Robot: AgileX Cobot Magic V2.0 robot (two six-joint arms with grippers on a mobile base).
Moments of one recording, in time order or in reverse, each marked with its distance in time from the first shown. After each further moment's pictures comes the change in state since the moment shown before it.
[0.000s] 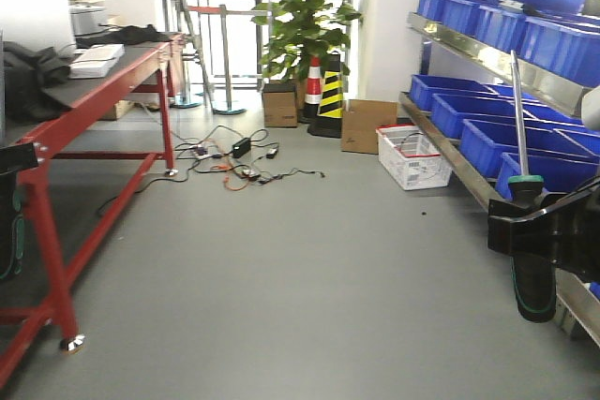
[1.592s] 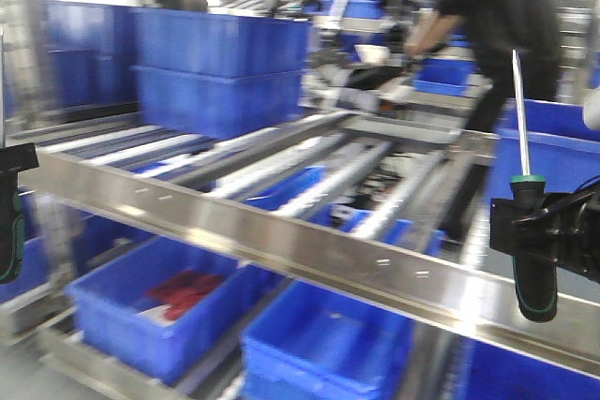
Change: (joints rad) left arm 0.000 0.000 0.000 0.001 0.000 0.000; right arm 0.000 0.000 0.000 0.000 0.000 0.000
